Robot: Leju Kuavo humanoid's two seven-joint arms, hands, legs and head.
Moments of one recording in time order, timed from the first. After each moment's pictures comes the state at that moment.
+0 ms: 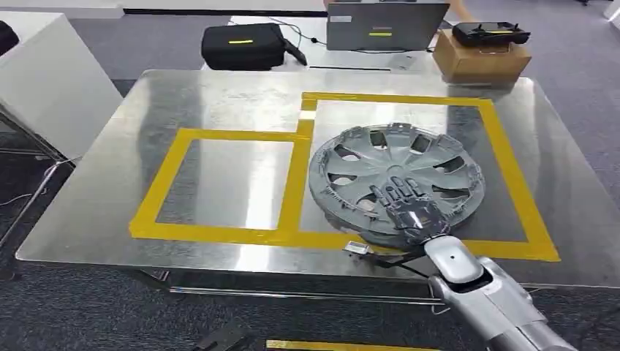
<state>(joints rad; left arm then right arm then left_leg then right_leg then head) -0.13 -0.21 0.59 -0.25 -1.41 0.21 -0.47 -0.47 0.00 0.58 -1.02 1.57 -0.28 -0.01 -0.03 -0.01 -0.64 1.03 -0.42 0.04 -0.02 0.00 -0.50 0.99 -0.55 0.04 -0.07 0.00</state>
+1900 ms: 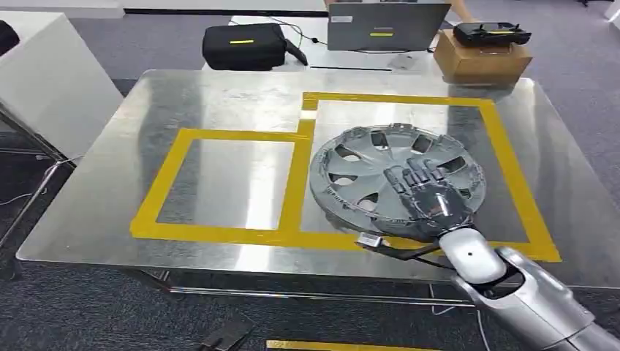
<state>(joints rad) -0.14 -0.24 0.60 -0.25 -1.33 0.23 -0.44 -0.51 -0.26 0.78 -1.45 1.57 0.01 0.19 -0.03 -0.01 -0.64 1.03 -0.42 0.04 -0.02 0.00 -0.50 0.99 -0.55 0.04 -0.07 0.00</state>
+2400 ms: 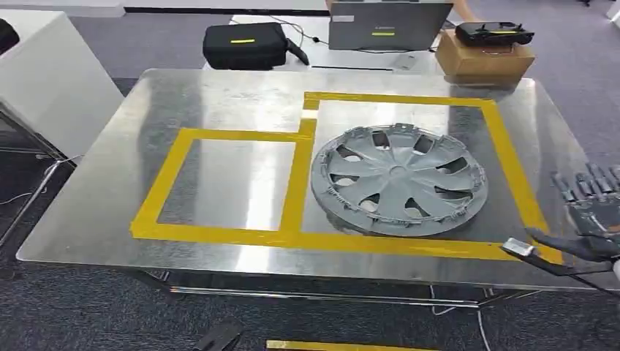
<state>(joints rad) -0.12 -0.23 0.63 -0.25 -1.28 0.26 -0.45 -0.14 -0.69 0.28 -1.80 1.57 0.02 0.15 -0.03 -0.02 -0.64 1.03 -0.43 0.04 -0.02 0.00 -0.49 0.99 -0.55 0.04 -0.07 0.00</state>
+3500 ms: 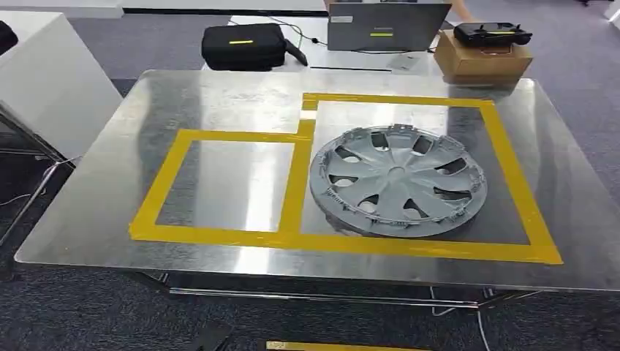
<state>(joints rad) -0.09 -0.23 0.70 -0.25 -1.24 0.28 -0.47 0.48 -0.23 -0.73 -2.05 1.57 -0.32 -0.06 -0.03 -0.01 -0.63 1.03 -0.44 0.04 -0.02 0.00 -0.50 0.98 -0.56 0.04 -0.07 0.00</state>
